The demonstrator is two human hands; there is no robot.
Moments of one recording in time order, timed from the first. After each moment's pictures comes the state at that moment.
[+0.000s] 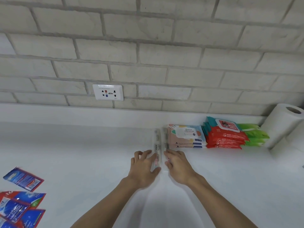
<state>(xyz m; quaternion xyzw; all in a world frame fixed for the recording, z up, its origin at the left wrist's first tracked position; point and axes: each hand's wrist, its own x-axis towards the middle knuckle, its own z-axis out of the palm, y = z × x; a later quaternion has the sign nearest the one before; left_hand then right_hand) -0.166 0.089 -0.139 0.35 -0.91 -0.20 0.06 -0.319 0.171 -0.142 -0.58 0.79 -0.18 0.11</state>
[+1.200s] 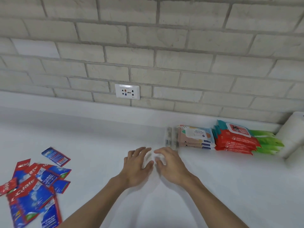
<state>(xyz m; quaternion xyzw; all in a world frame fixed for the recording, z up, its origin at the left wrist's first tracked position) -0.101 0.112 -0.118 0.41 -0.86 -0.26 0.14 -0.260 0.182 -0.112 -0.61 0.72 -0.29 0.16</state>
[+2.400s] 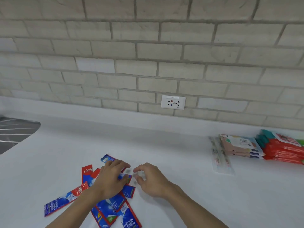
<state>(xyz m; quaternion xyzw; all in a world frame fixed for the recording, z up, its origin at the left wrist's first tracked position) 0.173 0.015 -0.120 0.45 -0.87 -0.14 0.13 -0.004 0.090 -0.105 -0.66 0.67 -0.24 0.25</state>
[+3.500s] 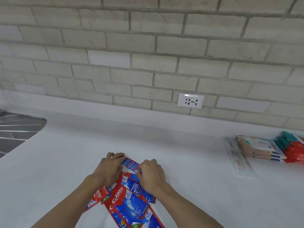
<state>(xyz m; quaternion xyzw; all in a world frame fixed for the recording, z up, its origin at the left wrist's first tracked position) 0.226 -0.074 -0.135 0.45 -0.88 -0.11 0.03 0.066 0.019 -0.130 -0.65 0.73 -0.14 0.11</state>
